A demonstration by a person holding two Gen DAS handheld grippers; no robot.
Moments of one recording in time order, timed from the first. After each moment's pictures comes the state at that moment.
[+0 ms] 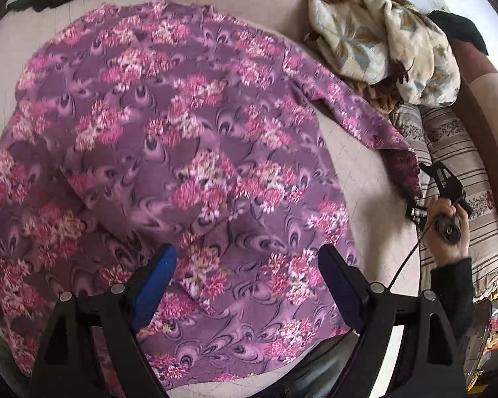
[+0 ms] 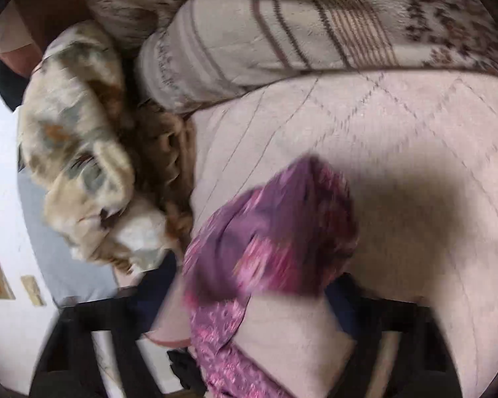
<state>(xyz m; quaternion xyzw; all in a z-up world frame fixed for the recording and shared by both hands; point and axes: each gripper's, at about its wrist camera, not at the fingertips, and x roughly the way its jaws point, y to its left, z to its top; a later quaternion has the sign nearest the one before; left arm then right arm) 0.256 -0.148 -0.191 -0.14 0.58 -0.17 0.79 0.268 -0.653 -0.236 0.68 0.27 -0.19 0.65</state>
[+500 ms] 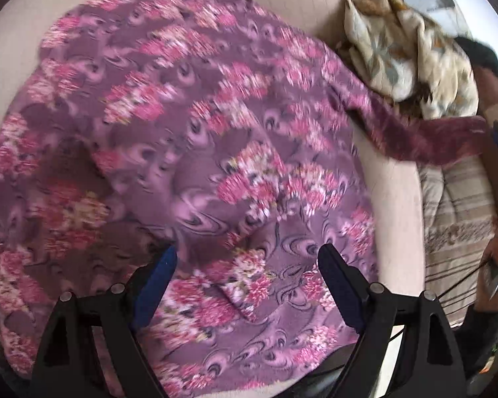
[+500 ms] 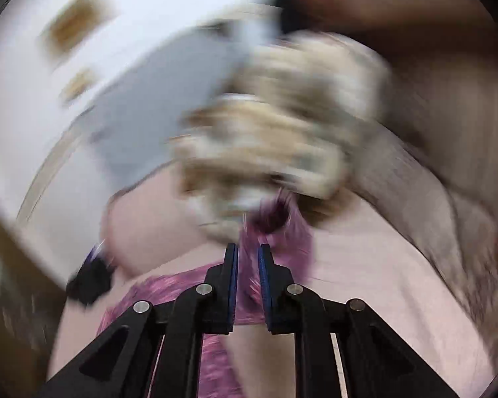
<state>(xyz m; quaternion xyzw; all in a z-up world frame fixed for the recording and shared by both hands) 0.260 -0.104 -0.210 -0.19 0.58 -0.13 0.78 0.294 -0.473 -0.007 0.20 0.24 -0.02 0.95</state>
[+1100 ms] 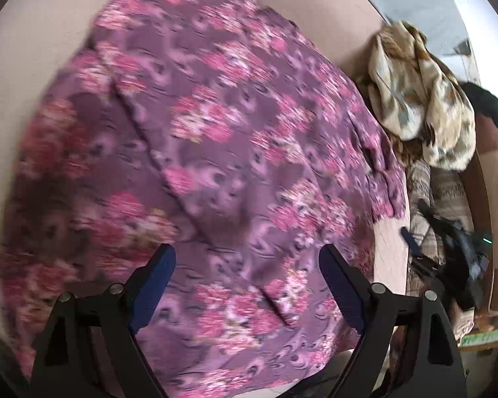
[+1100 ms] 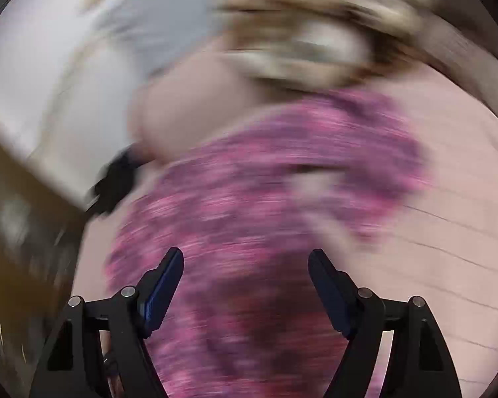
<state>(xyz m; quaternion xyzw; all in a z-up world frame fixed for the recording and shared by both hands) 0.270 -0.053 -0.222 -0.25 0.58 -0.13 0.77 0.279 -0.427 -0.167 0.32 0.42 -0.01 0.85</state>
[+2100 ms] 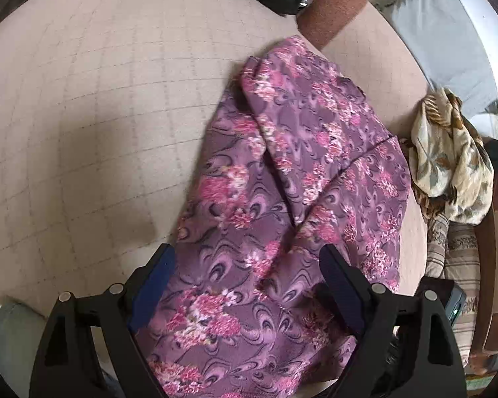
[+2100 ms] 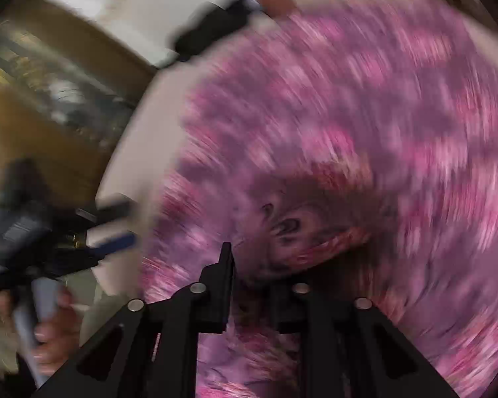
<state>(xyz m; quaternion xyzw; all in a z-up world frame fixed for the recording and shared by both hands) 0.254 0.070 -0.203 -0.28 0.55 -0.03 0.79 0.297 -0.193 -0.224 0.21 0.55 0.26 0.77</state>
